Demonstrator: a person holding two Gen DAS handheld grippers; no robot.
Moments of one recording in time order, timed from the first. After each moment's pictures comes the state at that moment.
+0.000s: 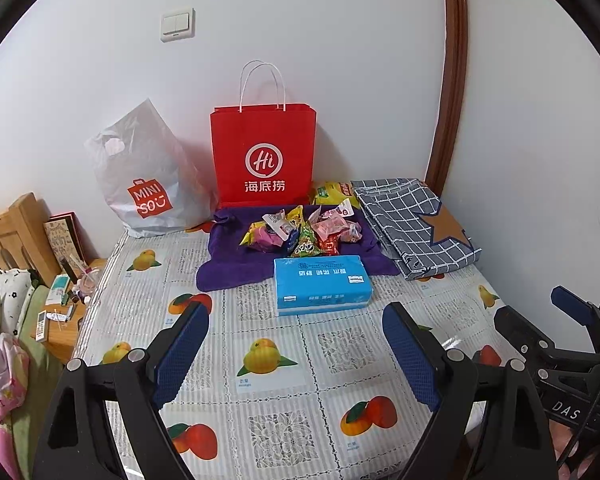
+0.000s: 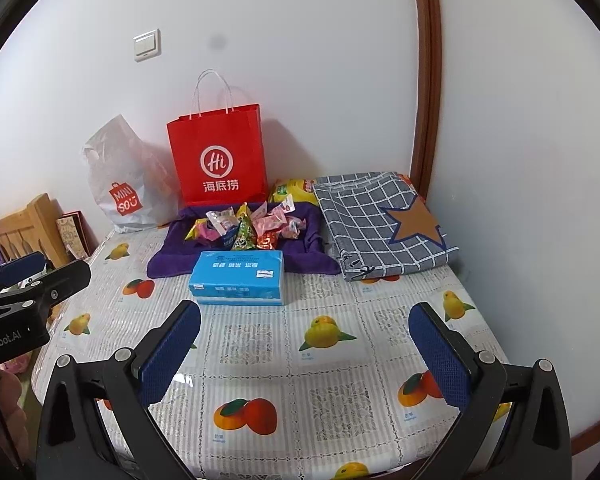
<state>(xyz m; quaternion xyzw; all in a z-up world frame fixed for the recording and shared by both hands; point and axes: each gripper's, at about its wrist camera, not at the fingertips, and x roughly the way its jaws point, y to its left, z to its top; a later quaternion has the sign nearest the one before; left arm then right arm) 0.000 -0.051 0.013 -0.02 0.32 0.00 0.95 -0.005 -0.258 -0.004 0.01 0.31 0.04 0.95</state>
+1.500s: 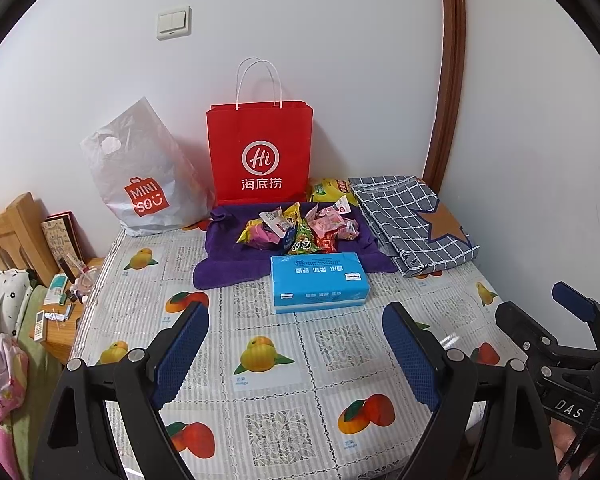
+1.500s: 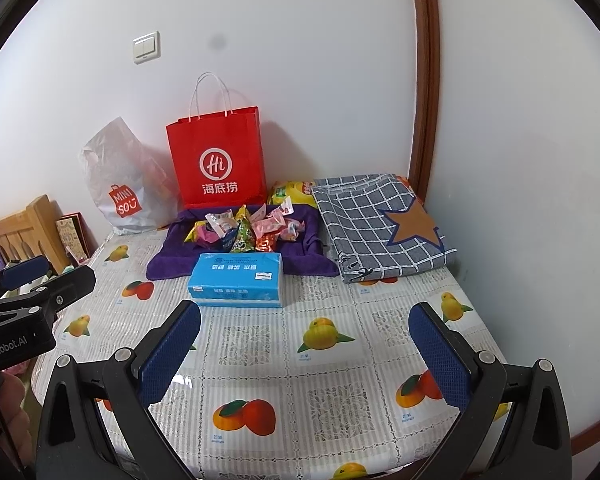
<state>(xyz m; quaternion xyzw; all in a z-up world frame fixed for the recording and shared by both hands) 0.000 -0.052 0.012 -0.02 0.32 0.00 0.95 -0.006 -0.260 -0.001 0.01 0.31 0.04 0.95</state>
